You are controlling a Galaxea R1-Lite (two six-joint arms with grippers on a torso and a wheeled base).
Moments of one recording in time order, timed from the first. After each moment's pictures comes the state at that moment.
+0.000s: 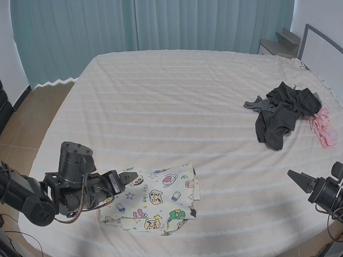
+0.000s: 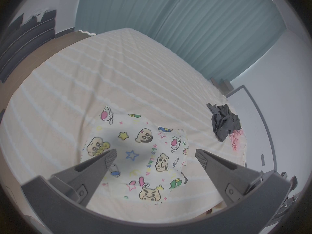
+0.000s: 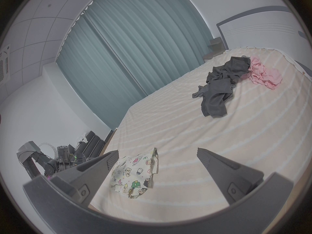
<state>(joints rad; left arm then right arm) -0.52 1.68 -0.51 -0.56 0.12 -0.76 0.35 1.08 -0.07 -0.82 0.00 0.53</state>
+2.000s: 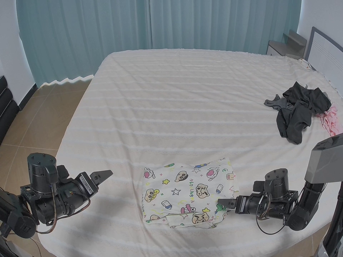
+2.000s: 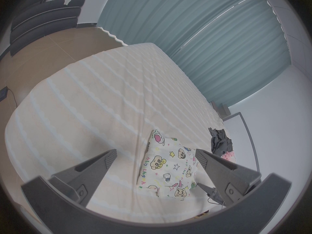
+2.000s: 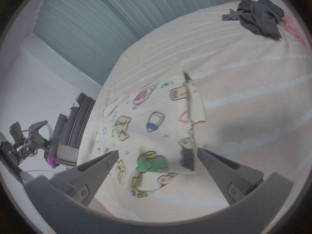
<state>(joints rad) -0.38 1.55 -0.25 -0.81 0.04 -0.88 0.48 2.13 -0.27 -1.23 0.10 0.56</state>
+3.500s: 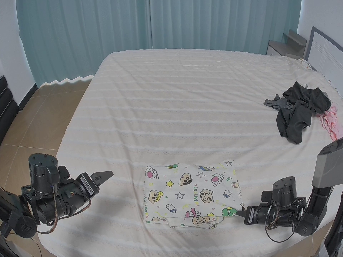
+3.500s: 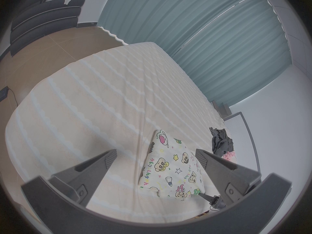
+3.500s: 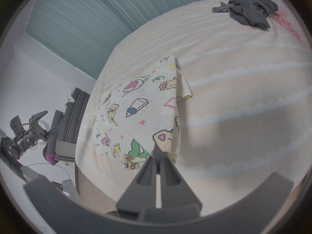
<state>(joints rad) -0.38 1.56 -0.25 -0.81 0.04 -0.88 0.47 2.09 -0.13 -1.23 0.11 0.56</state>
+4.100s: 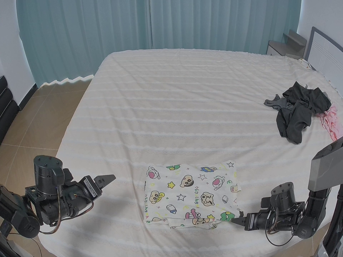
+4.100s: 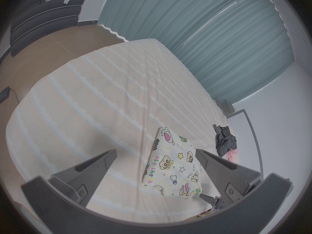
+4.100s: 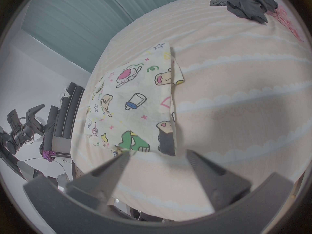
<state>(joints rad) -0.39 1.59 -0.25 -0.82 0.04 -0.88 0.47 2.13 -0.08 -1.24 0.11 0.55</state>
